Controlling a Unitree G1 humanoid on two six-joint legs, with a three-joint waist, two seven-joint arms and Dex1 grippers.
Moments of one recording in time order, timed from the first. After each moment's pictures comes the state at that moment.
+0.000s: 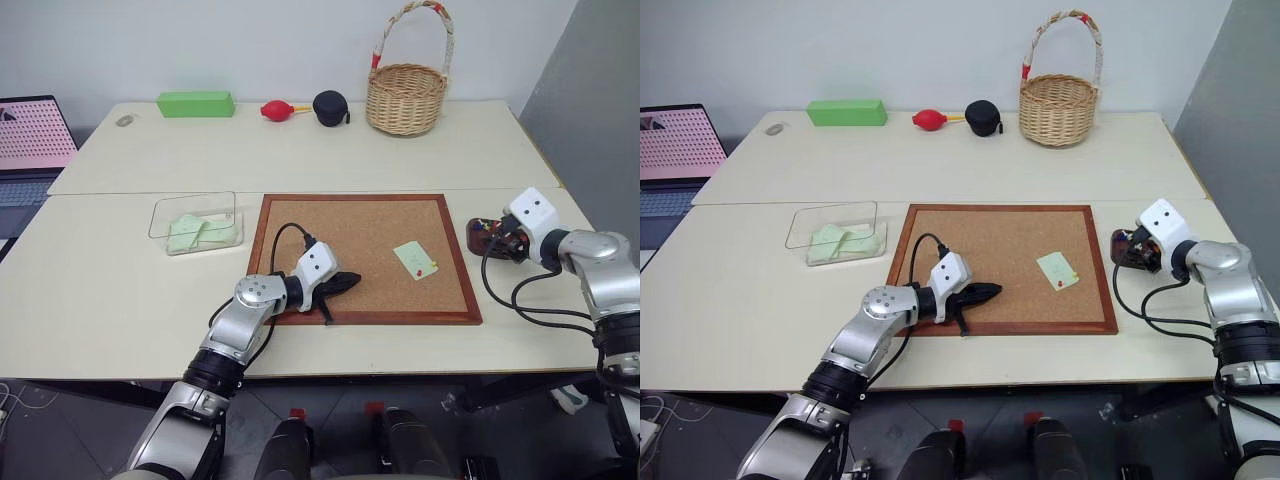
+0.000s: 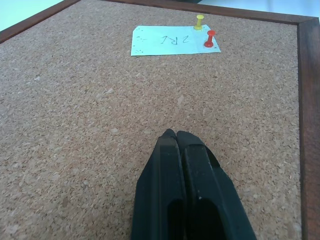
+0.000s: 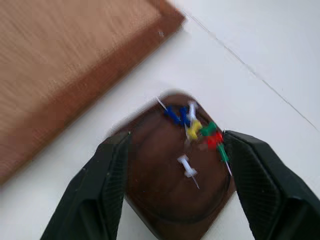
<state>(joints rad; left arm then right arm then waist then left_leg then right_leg) -0.47 0.33 -0.27 0.28 -0.10 0.14 -0.87 -0.55 -0.77 0.00 0.30 0.05 0.36 0.79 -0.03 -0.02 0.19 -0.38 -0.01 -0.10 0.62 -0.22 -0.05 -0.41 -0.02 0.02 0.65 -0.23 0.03</state>
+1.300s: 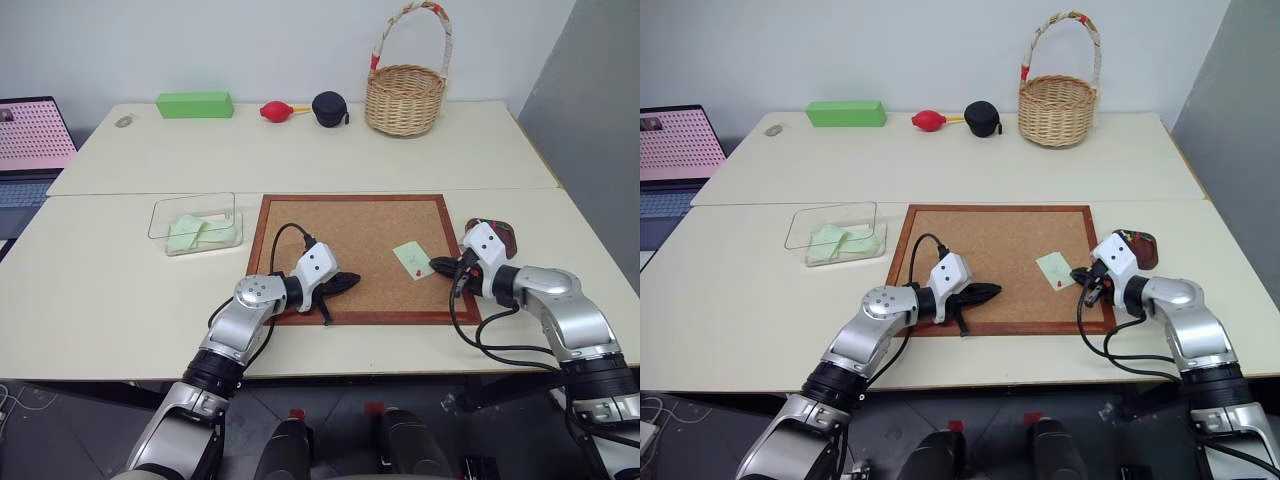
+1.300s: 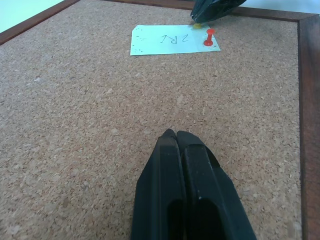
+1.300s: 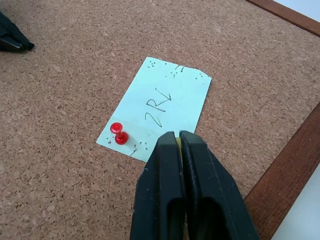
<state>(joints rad) -0.47 0.33 -0.28 0.28 -0.09 0.14 -0.88 -0.38 -0.62 0.05 0.09 0.18 0.43 0.82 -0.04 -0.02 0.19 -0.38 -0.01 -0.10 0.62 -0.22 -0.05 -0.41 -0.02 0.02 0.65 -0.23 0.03</state>
